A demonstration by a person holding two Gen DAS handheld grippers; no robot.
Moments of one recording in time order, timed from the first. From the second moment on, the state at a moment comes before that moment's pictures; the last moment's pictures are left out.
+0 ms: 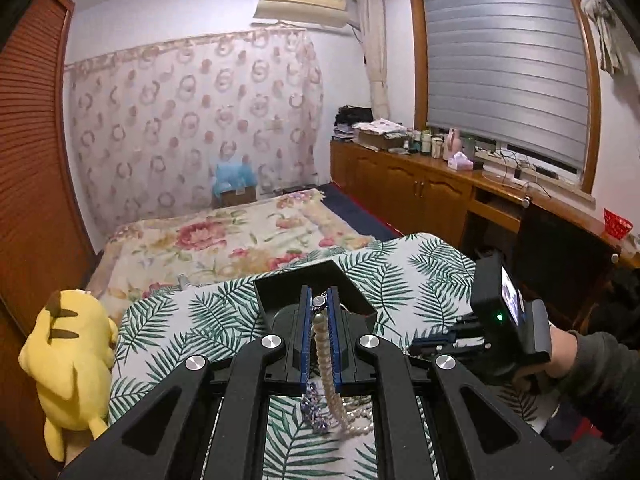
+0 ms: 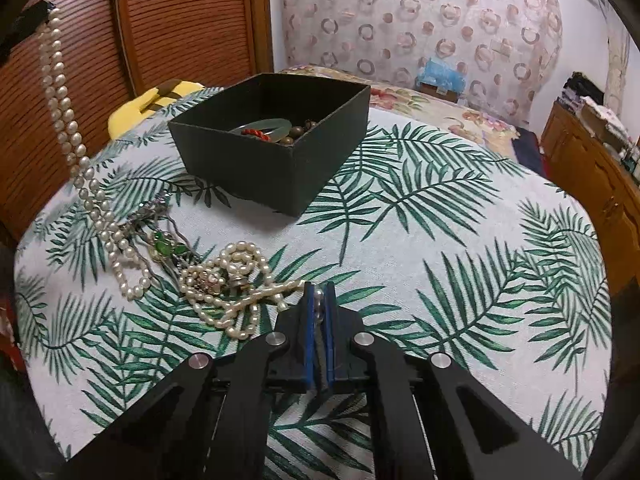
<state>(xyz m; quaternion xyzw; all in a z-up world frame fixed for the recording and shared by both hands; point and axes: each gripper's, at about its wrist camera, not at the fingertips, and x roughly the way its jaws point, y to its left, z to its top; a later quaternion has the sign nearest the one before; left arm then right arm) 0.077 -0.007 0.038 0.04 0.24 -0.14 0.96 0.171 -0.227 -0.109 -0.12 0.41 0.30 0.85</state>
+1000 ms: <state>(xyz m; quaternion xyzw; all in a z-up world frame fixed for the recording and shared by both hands) 0.096 -0.012 0.095 0.04 0.18 -0.13 0.97 0.144 -0.205 0.075 -0.14 0.22 0.33 0.91</state>
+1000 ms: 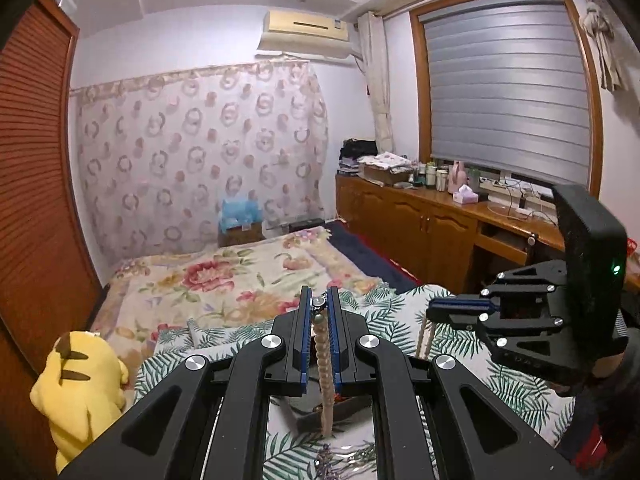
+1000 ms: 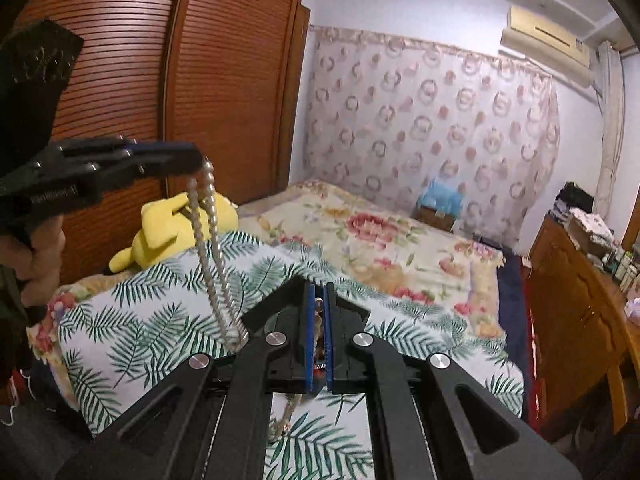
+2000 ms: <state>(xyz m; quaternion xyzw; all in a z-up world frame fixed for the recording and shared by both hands) 0.203 -0.001 0.051 -0.01 0.26 -0.11 0.96 0.198 -0.206 0.131 -0.13 0.17 0.29 0.93</state>
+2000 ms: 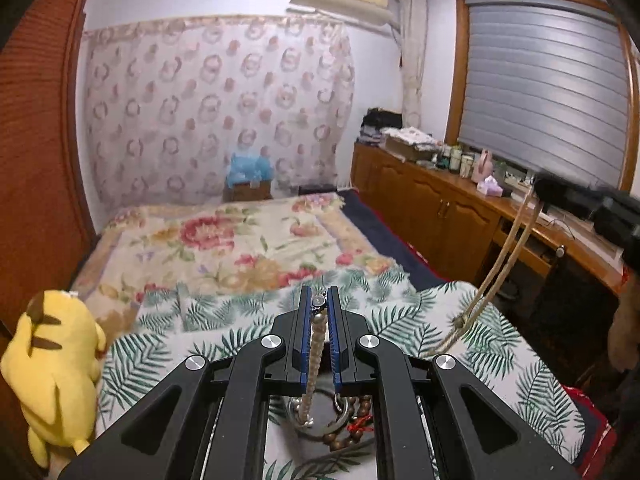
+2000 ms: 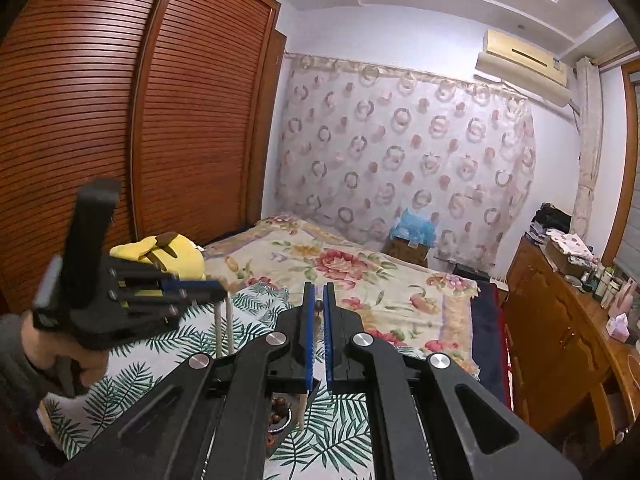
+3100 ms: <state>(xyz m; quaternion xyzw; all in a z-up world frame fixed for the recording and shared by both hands) 0.175 0.018 -0.008 -0.01 0.30 -0.10 0.95 0.273 -0.146 0.027 -0.14 0.27 0.29 0.91</state>
